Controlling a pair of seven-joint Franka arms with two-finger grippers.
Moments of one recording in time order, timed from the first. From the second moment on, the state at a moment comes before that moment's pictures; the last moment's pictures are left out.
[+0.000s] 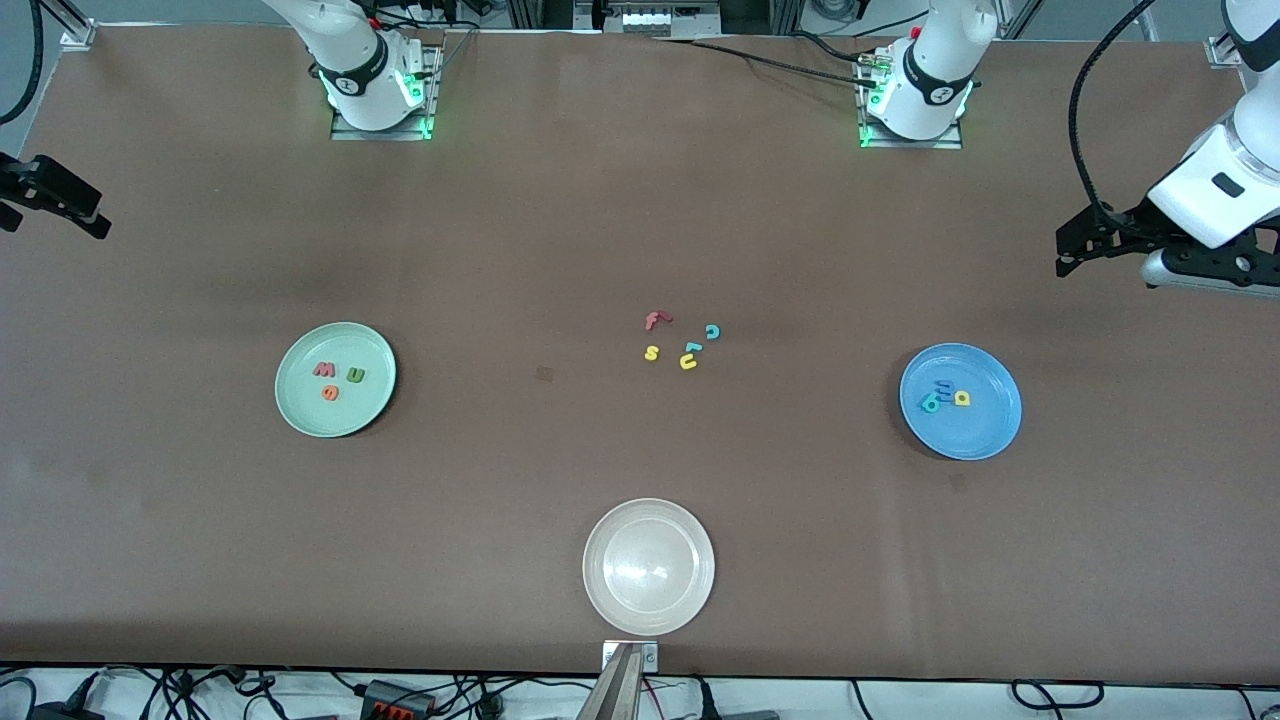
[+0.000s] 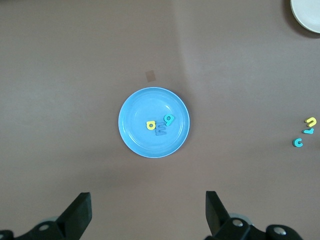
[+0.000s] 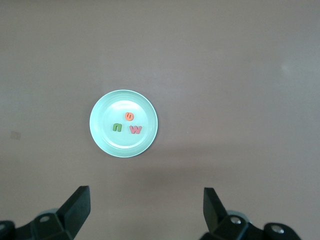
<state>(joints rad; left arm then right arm) -0.01 -0.03 -0.03 -1.73 0.02 1.73 0.09 0.02 -0.13 -0.13 -1.77 -0.04 1.73 -0.04</state>
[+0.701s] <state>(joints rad) -0.02 -0.03 -0.03 -1.73 0.02 1.73 0.09 -0.02 -0.13 -0.09 -1.77 -0.04 1.73 -0.04</state>
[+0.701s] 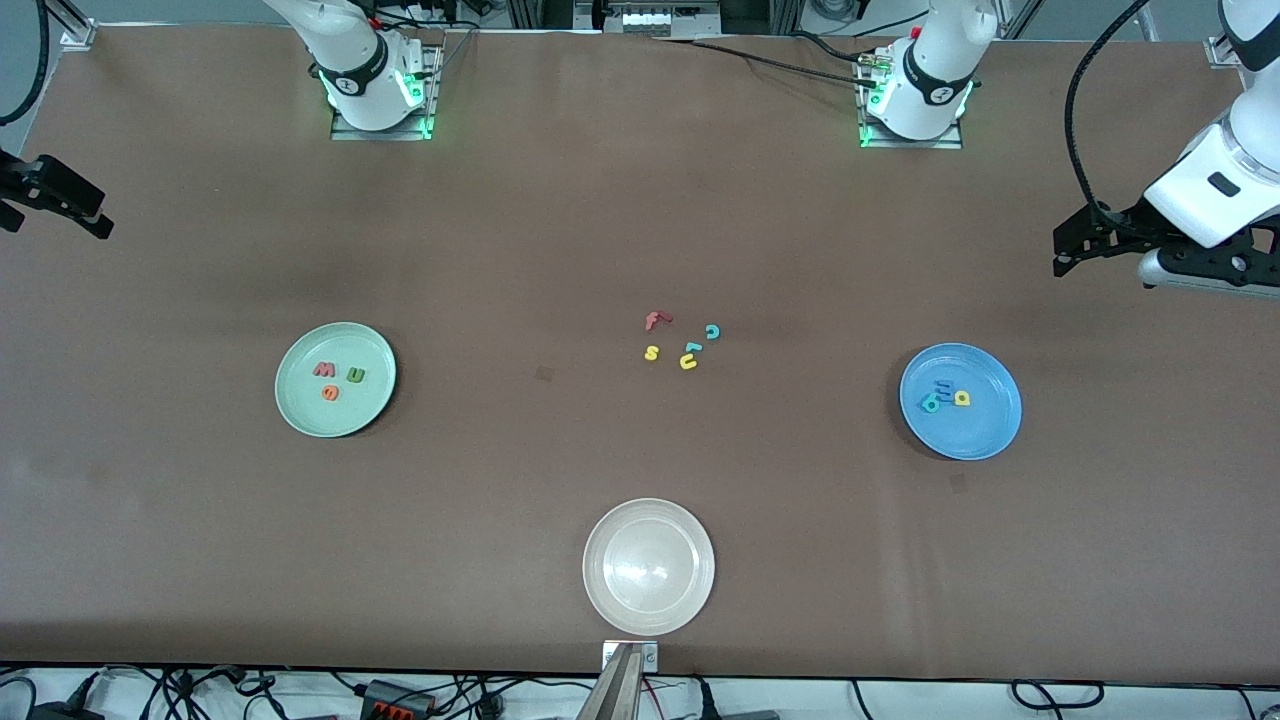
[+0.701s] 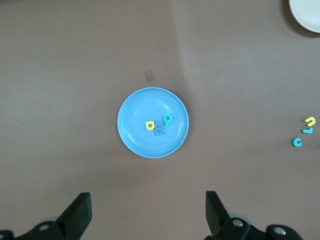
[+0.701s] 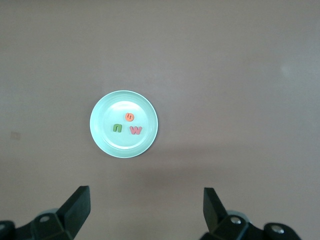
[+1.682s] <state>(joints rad) -0.01 -0.03 -0.03 -1.72 0.02 1.73 0.09 -0.02 -0.13 -0.08 -1.76 -0.04 1.71 -0.04</state>
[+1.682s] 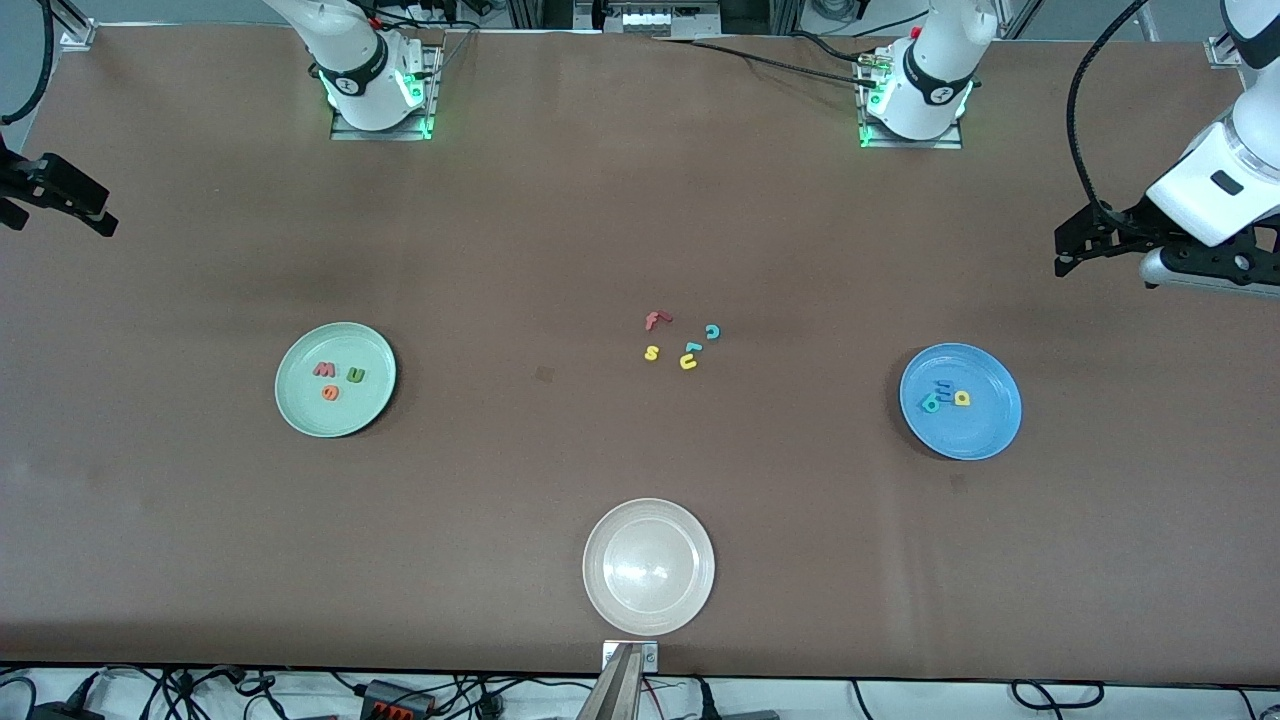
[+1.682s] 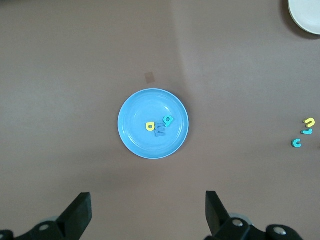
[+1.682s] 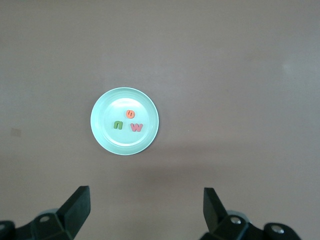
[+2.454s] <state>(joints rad) -0.01 -0.03 -0.03 -1.72 0.02 1.73 0.09 -0.02 -0.12 -0.08 -1.76 -0.04 1.71 -0.04</state>
